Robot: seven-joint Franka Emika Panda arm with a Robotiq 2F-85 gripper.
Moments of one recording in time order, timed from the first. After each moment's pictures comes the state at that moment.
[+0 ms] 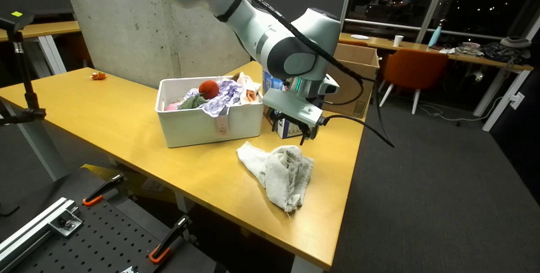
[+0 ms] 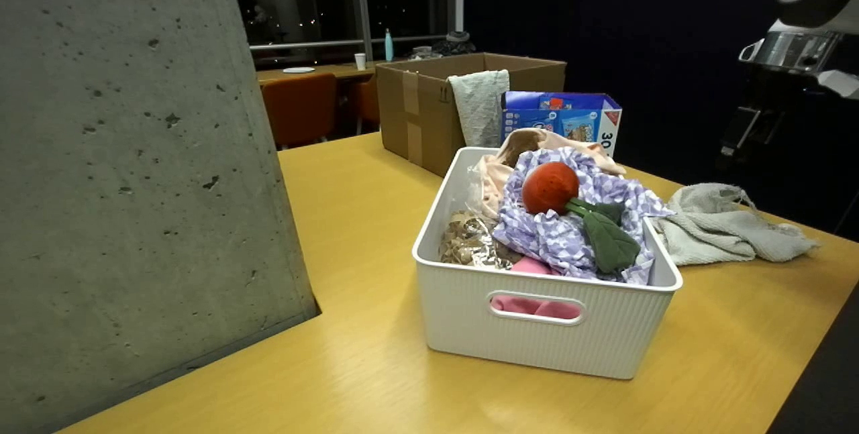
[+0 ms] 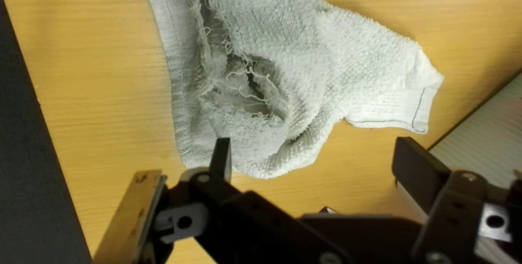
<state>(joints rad) -0.31 0.67 -0.06 -1.53 0.23 2.20 -0.57</state>
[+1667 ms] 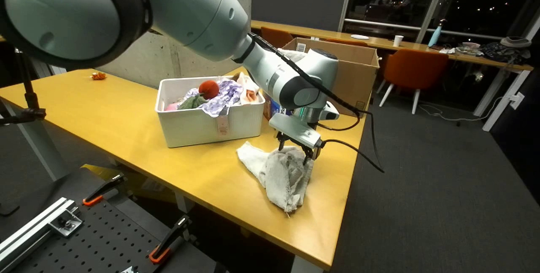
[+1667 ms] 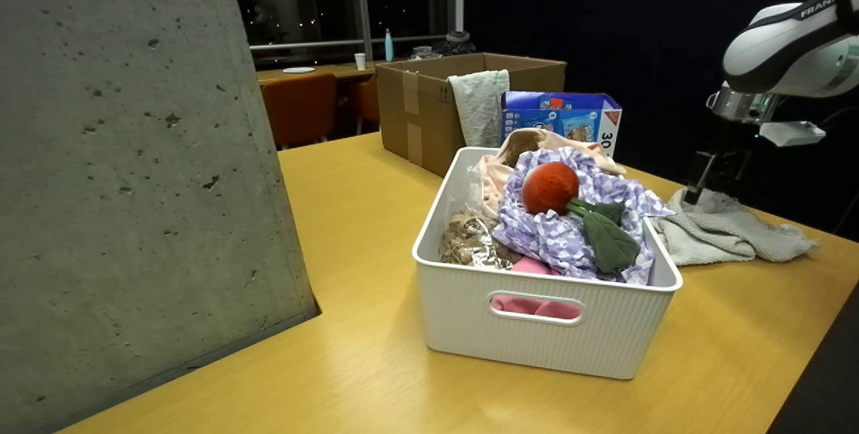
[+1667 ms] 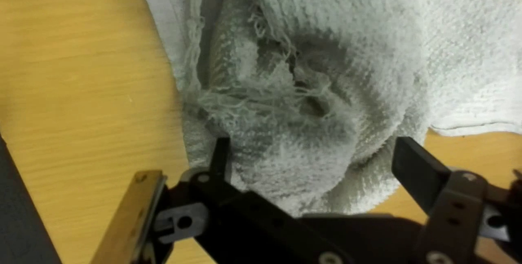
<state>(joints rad) -0.32 0.95 -0.04 -1.27 0.16 2.18 -0.41</state>
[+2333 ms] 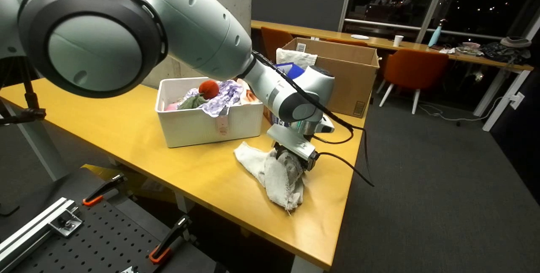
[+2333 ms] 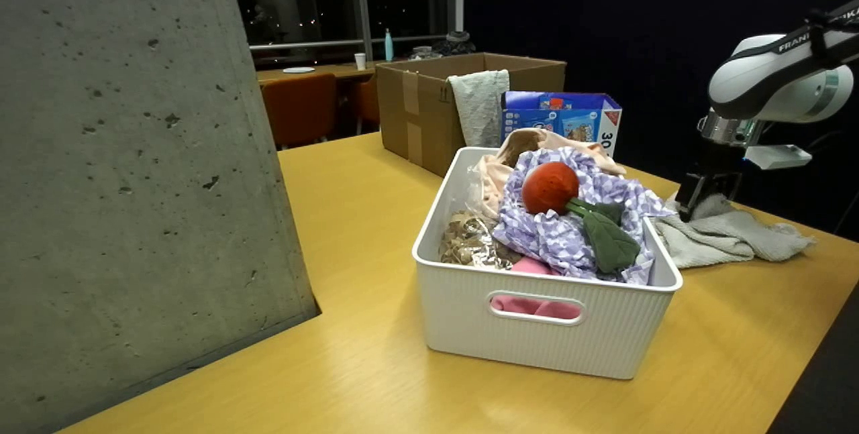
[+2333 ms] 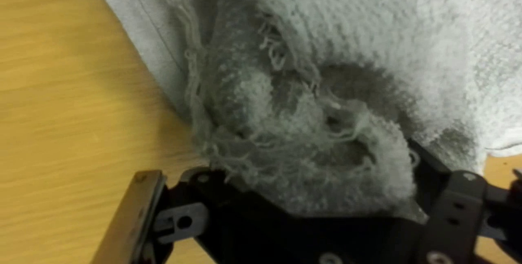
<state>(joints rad) -0.32 1.05 -0.04 -1.19 0.15 2.17 -0.37</state>
